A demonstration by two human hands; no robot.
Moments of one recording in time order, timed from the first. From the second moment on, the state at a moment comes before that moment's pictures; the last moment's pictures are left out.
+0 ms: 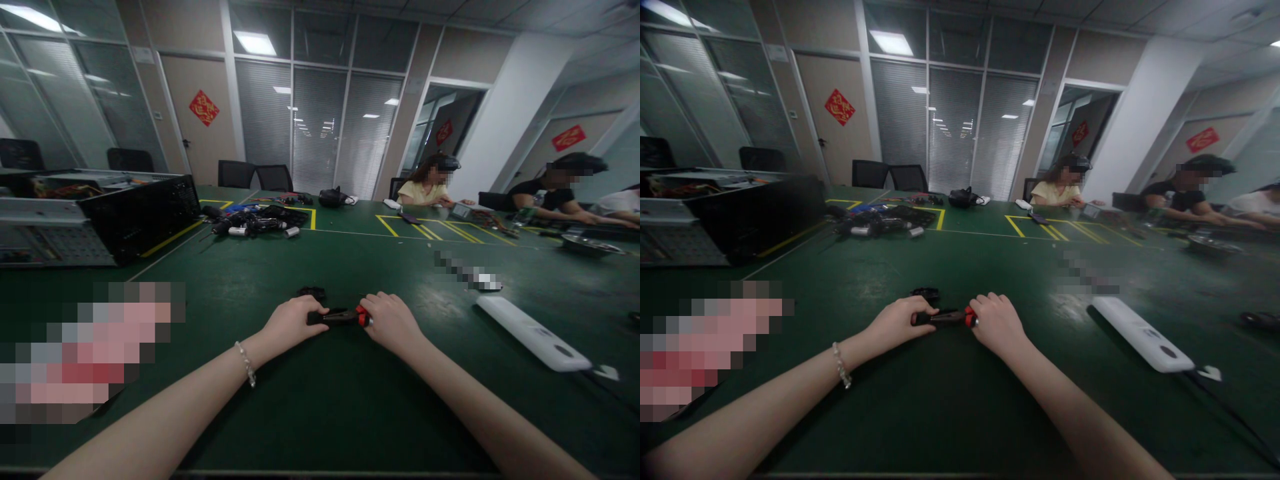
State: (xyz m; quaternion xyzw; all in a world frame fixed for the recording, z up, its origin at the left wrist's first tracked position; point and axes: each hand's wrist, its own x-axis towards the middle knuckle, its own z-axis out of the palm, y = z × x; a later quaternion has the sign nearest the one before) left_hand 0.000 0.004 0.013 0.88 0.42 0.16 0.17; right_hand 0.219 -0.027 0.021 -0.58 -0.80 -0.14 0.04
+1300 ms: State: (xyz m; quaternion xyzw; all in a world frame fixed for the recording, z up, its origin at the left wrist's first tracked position) left_hand -0.001 0.005 0.012 0.88 0.41 0.17 0.18; right_hand 0.219 -0.027 0.021 -0.58 -0.80 -0.14 0.04
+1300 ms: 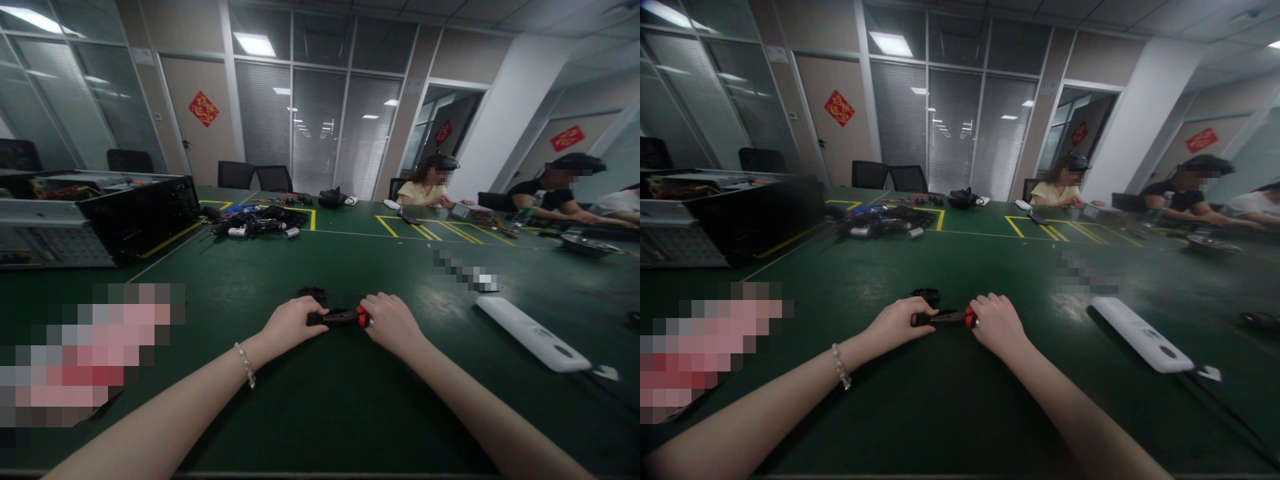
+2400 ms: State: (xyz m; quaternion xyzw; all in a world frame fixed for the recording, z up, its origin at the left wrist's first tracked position) left_hand -0.001 0.006 0.010 0.88 0.41 0.17 0.17; right_hand 0.219 -0.028 0.022 -0.58 -0.80 -0.14 0.04
